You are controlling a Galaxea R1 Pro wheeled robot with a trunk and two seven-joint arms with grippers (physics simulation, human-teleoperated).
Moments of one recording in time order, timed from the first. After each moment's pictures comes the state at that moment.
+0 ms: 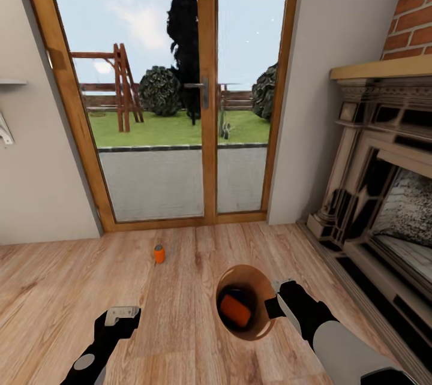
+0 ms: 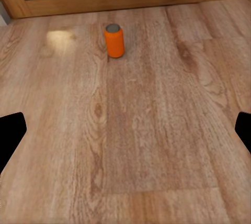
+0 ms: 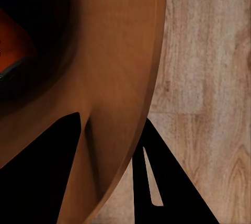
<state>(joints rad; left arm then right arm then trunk) -0.28 0.10 0.01 -0.74 0.04 -0.11 0.01 -0.70 0.02 0.20 -0.43 -0.01 0.66 -0.02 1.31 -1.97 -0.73</state>
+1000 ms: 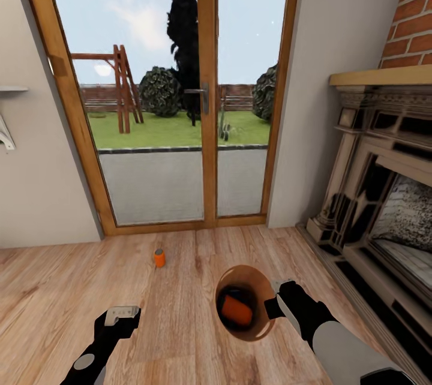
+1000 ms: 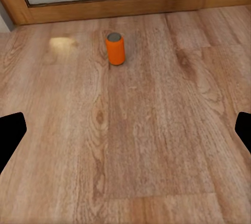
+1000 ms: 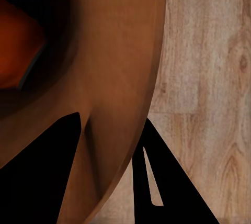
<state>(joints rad) -0.28 0.10 0.01 -0.74 0.04 -0.11 0.00 -0.70 0.02 0.21 -0.43 -0.01 0.66 -0.02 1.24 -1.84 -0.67</state>
